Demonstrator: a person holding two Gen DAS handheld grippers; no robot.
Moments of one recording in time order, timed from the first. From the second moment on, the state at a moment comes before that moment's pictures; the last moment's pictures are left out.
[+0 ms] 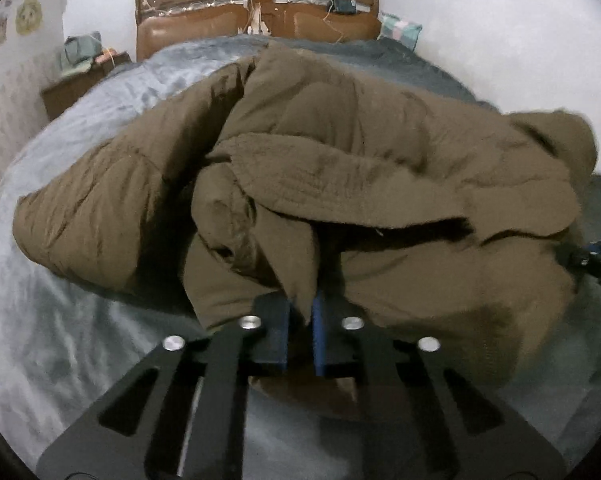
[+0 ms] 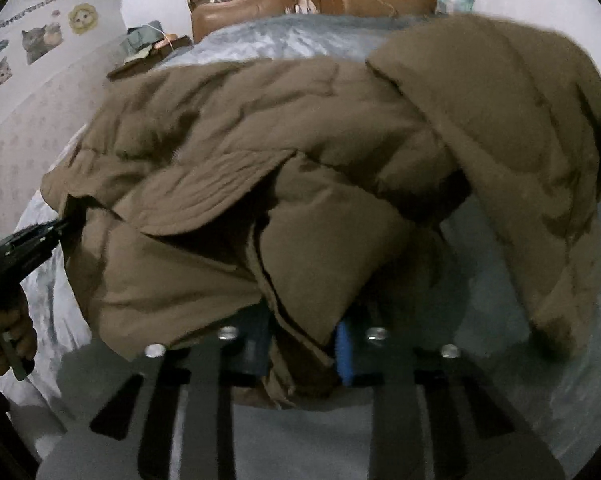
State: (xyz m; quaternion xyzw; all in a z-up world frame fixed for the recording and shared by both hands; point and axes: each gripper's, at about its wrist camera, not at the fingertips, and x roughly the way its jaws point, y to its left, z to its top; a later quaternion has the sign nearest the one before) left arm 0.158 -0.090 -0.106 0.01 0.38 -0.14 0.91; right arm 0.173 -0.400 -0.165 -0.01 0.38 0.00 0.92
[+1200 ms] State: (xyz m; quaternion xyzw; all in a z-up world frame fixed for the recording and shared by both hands) left arm 0.036 -0.022 -0.047 0.15 0.32 -0.06 0.93; right arm 0.036 -0.418 -0.075 -0.02 0.27 0.03 0.96
